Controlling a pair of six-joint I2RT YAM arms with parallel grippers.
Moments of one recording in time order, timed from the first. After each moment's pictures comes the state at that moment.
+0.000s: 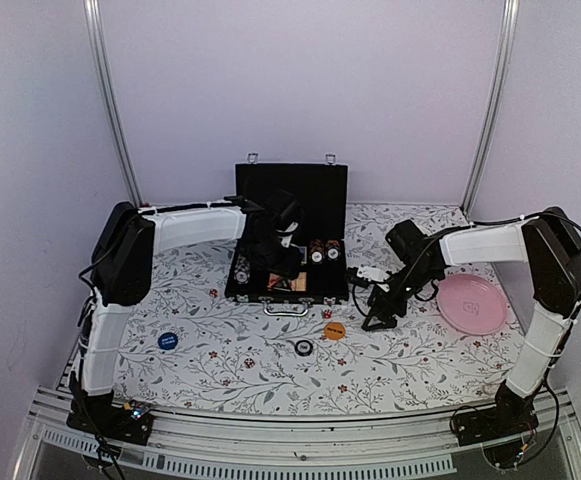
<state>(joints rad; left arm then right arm) -0.75 2.28 1.88 -0.74 -0.07 -0.31 0.52 1.81 1.09 -0.54 -0.47 -0.64</state>
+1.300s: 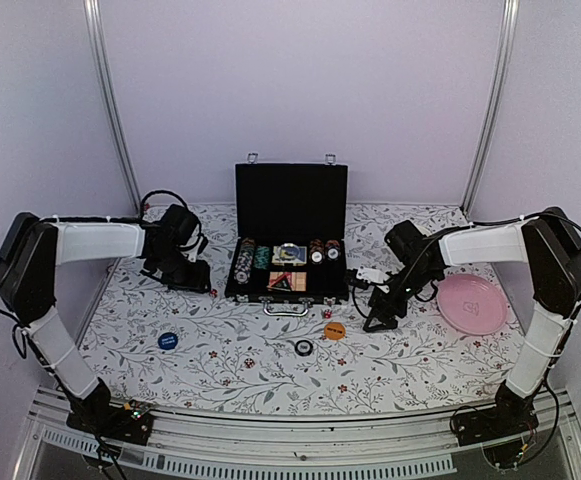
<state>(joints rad) -0.42 1.68 1.07 -0.54 0.00 -0.25 0.53 1.81 1.09 -0.55 -0.44 -0.65</state>
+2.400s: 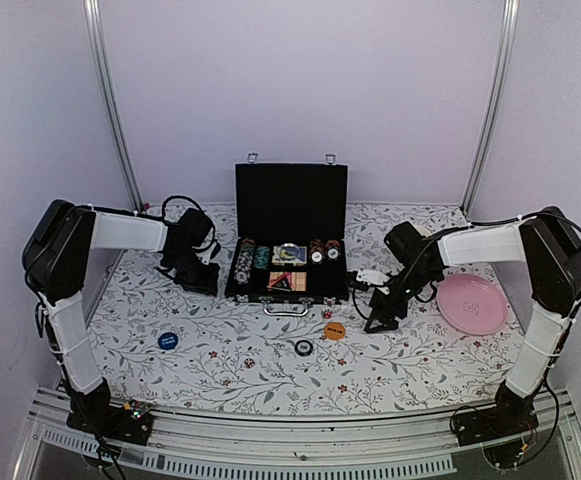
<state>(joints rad) -0.41 1.92 1.21 -0.54 0.04 -0.20 0.53 1.82 1.09 -0.56 -0.42 -0.66</state>
